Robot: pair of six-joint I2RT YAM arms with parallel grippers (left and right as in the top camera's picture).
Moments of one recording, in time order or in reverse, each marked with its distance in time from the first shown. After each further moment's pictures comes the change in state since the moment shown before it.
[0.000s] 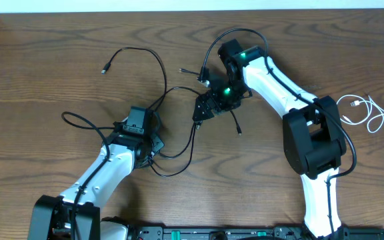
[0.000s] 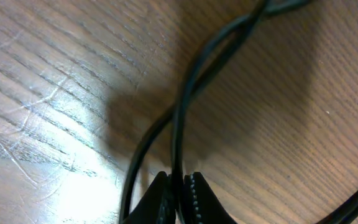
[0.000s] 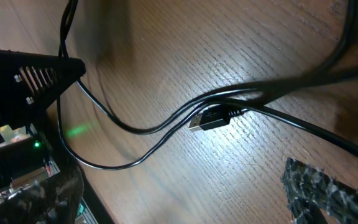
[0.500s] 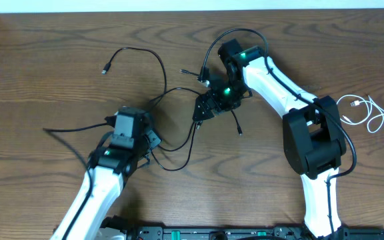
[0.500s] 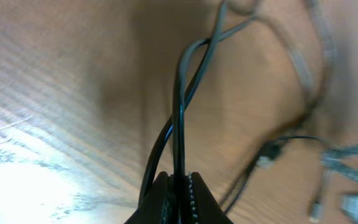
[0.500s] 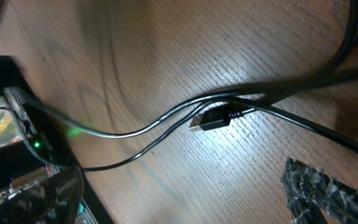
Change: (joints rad) left arm 0.000 -0.289 -0.006 -0.003 0.030 -0.001; right arm 0.000 0.000 0.000 0.000 0.000 0.000
